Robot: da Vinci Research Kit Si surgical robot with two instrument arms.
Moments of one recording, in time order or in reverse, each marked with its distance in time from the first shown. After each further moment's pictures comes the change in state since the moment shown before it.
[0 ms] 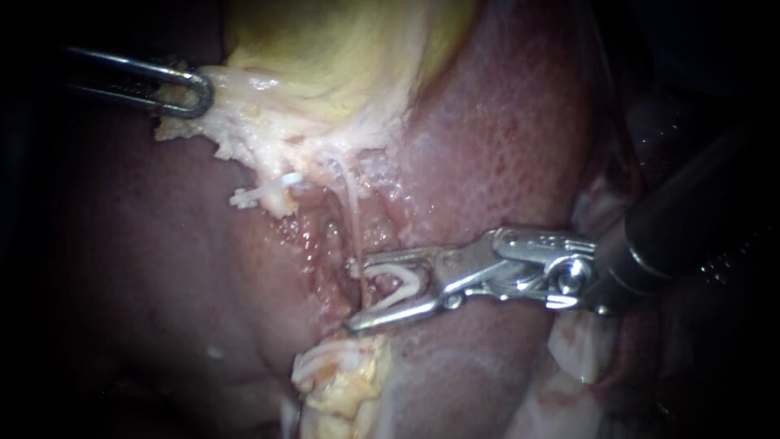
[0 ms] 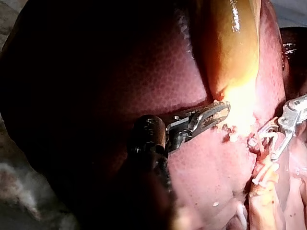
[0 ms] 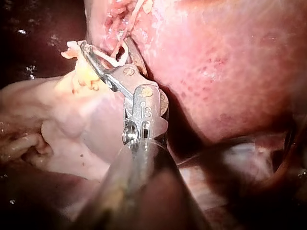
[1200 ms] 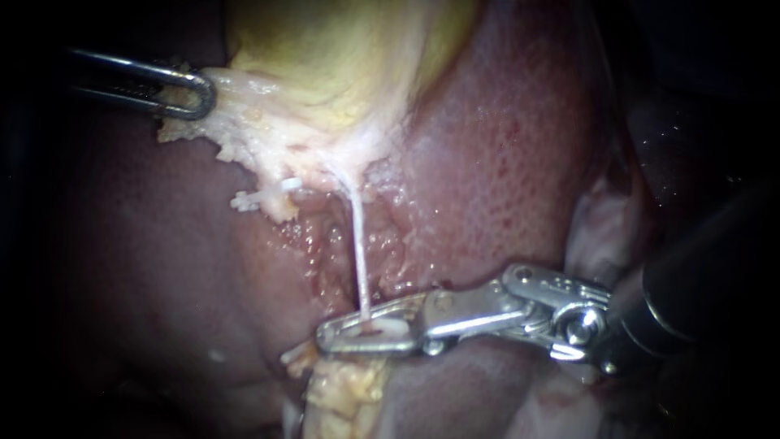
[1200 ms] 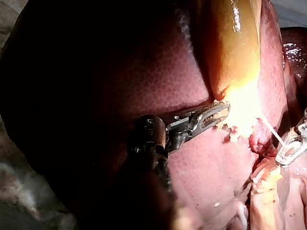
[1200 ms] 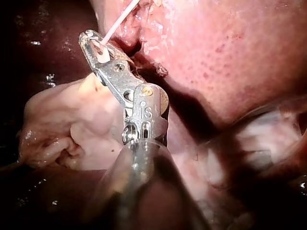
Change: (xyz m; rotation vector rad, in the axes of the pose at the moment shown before) right arm 0.002 -0.007 0.000 0.087 0.044 0.073; left arm 0.000 0.000 0.000 0.004 0.002 0.001
